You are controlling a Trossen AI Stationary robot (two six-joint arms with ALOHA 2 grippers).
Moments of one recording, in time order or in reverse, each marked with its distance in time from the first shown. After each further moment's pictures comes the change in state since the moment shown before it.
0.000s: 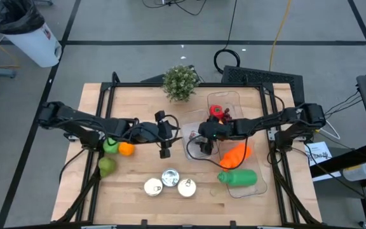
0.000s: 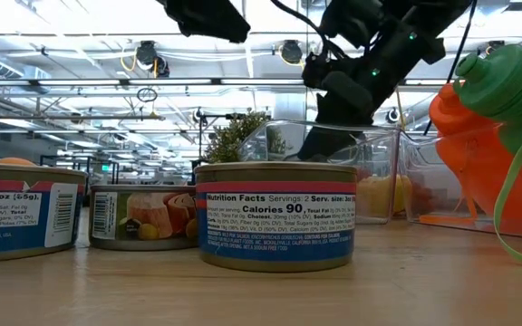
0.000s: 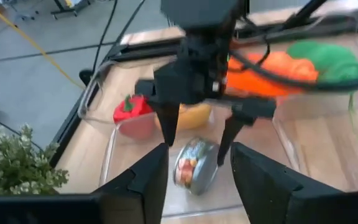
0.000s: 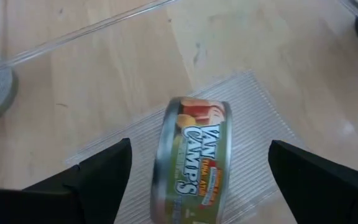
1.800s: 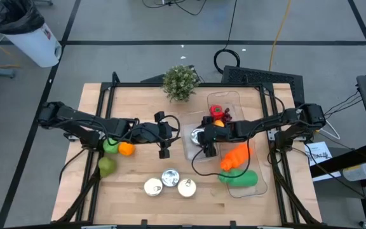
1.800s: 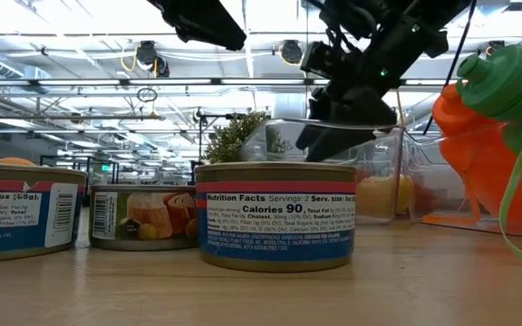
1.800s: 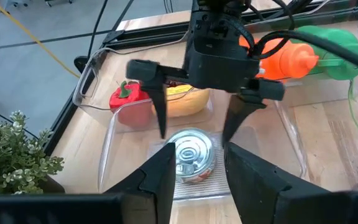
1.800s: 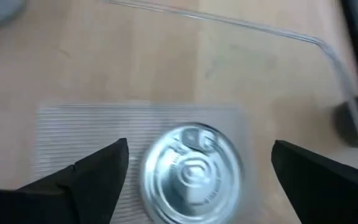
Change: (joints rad) left arm 0.000 0.002 0.000 -0.040 0.011 -0.026; right arm 0.041 0.000 0.016 0.004 0.052 -0.453
